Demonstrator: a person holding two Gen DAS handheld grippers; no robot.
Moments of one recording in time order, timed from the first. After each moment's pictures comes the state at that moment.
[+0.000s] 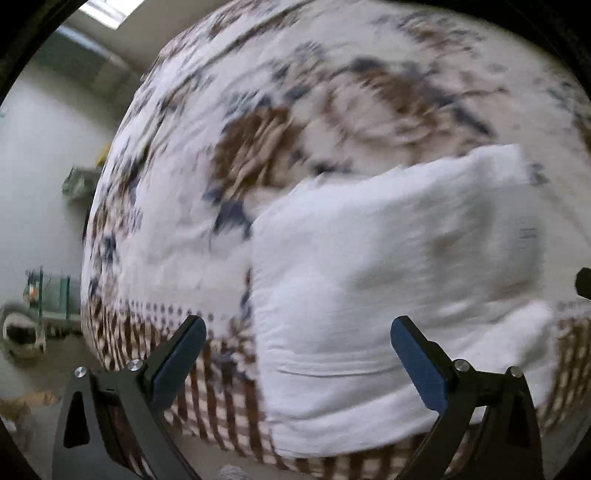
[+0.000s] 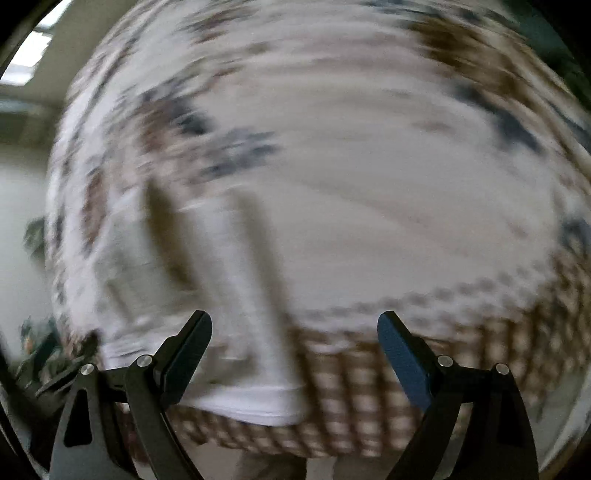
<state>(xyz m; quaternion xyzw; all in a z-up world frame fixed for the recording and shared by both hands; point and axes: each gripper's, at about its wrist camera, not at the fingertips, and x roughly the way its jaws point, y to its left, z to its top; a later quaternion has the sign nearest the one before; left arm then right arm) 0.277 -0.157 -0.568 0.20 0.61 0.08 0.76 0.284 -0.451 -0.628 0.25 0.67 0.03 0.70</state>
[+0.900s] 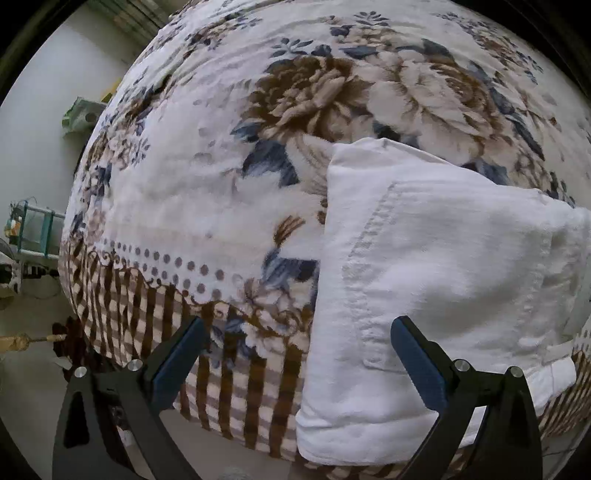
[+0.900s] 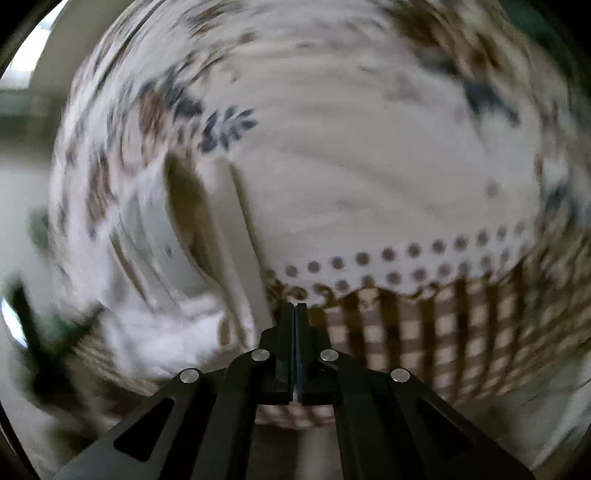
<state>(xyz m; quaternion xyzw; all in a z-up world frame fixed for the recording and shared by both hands) 0.273 -0.103 -0.581 0.09 0.66 0.11 0.74 0.237 -0.495 -0.622 0.37 0.67 0.01 0.65</state>
